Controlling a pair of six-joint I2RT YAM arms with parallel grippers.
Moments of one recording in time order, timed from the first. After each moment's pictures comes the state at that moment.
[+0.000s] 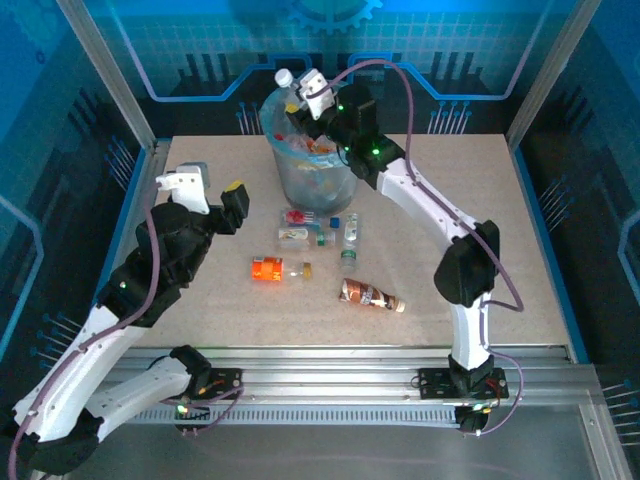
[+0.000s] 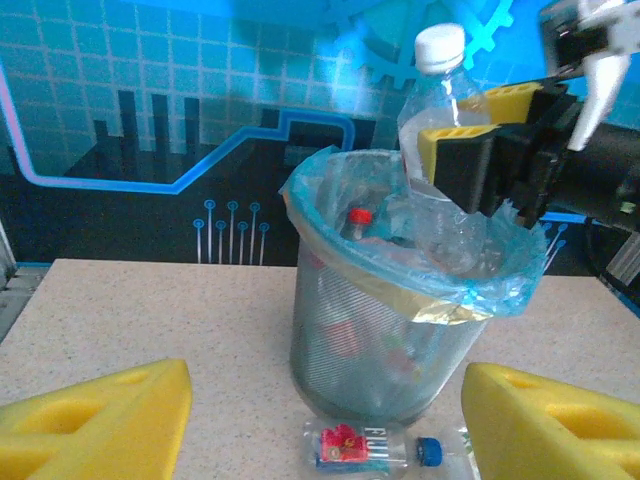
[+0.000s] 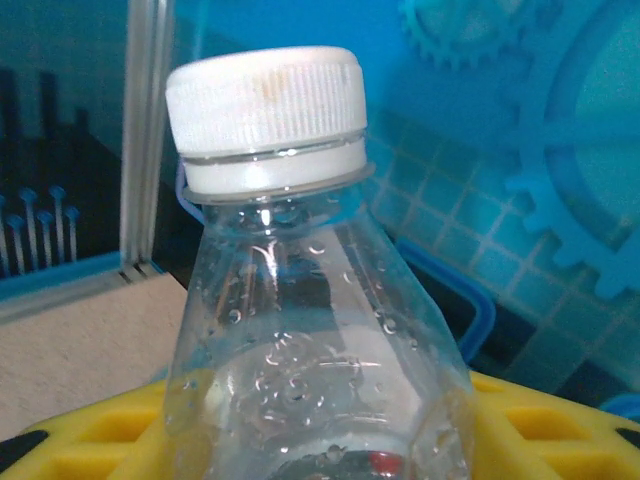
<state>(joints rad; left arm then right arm) -0.57 0.82 1.11 -0.45 -0.48 -0.26 0.58 2.03 2.03 -0.08 -0.04 -0.31</state>
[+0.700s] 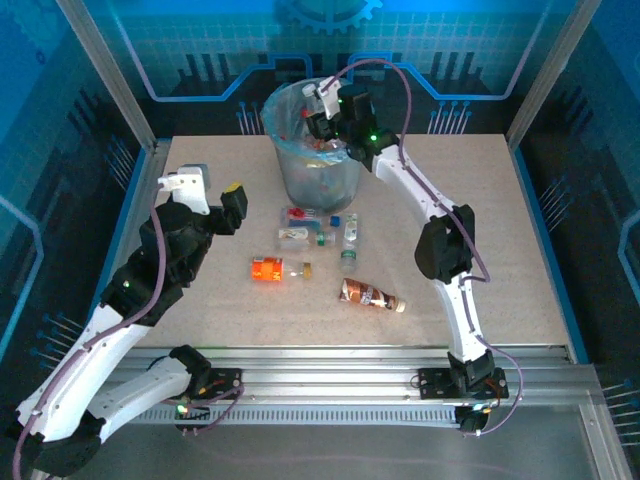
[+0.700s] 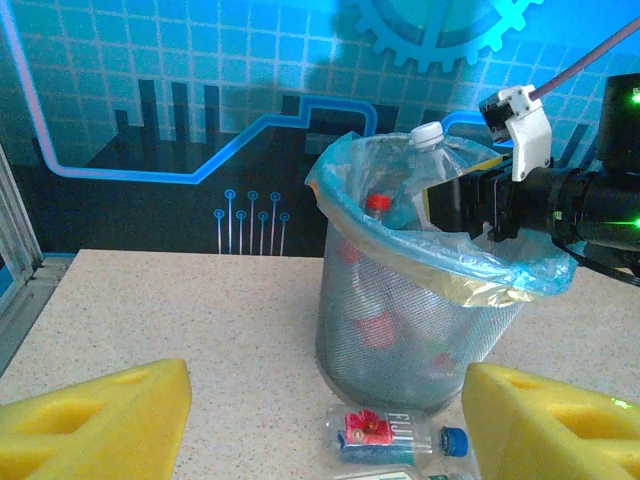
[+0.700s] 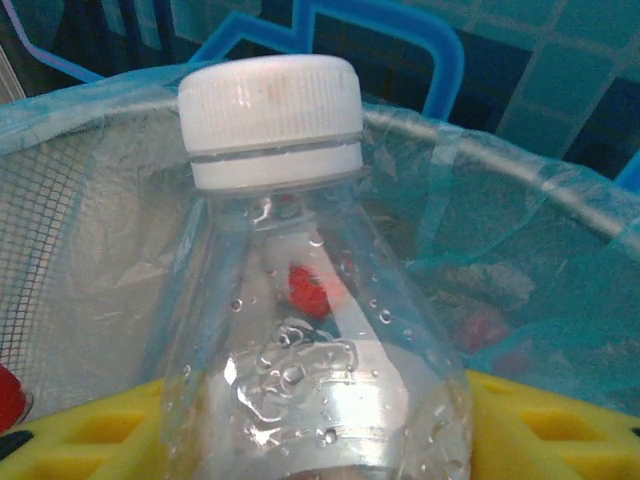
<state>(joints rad) -0.55 0.82 1.09 -0.45 -0.48 -0.25 0.47 2.30 2.32 -0.39 0.02 -0.12</state>
